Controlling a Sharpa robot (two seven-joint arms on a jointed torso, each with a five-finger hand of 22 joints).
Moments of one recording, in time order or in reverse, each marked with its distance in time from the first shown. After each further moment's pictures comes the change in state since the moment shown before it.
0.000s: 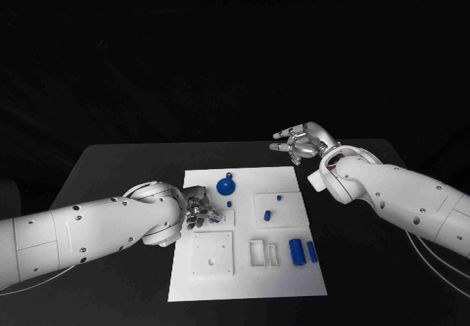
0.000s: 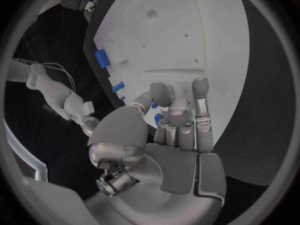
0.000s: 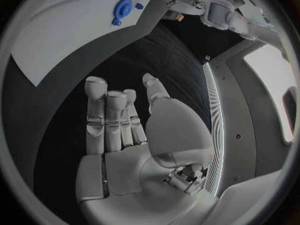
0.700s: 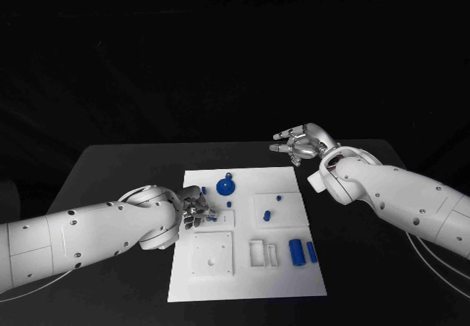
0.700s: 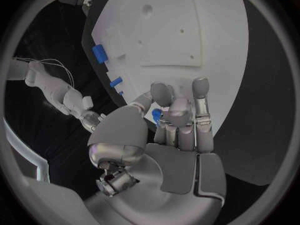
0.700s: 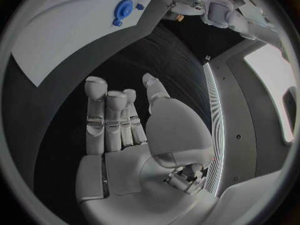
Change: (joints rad) left arm -0.011 -0.023 -0.006 0.013 0.003 -0.093 0.014; left_hand -0.007 0.007 0.010 0.008 0.004 0.003 0.003 0.001 0.052 0.005 -0.001 0.000 0.002 0.000 0.000 0.004 0.004 0.000 0.004 -0.004 0.000 0.000; right arm -0.003 -0.002 0.000 0.000 0.000 0.000 0.001; right_hand 0.000 0.000 0.000 0.000 0.000 0.000 0.000 0.000 0.000 0.001 0.001 0.004 0.000 0.000 0.000 0.000 0.000 0.000 0.000 0.000 0.000 0.000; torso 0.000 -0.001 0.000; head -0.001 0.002
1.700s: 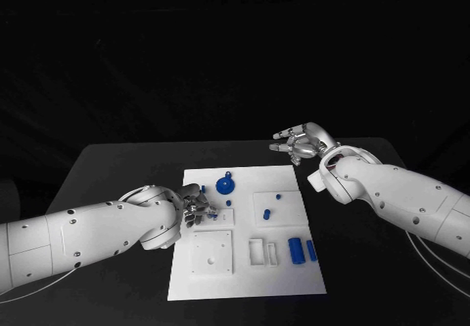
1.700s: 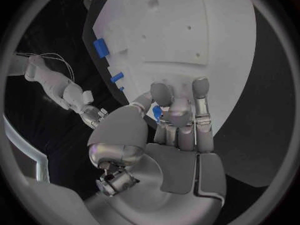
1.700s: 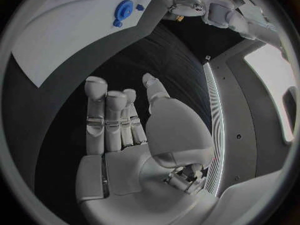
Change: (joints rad) left arm -0.002 0.002 0.000 0.008 0.029 -0.042 -0.003; left_hand 0.000 0.000 0.005 0.005 -0.004 0.002 0.002 0.003 0.005 -0.003 -0.001 0.000 0.001 0.000 0.000 0.000 -0.004 0.000 0.000 0.000 0.000 0.000; right arm -0.004 -0.002 0.000 0.002 0.000 0.001 0.000; right_hand 0.000 0.000 0.000 0.000 0.000 0.000 0.000 0.000 0.000 0.000 0.000 0.000 0.000 0.000 0.000 0.000 0.000 0.000 0.000 0.000 0.000 0.000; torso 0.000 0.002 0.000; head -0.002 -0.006
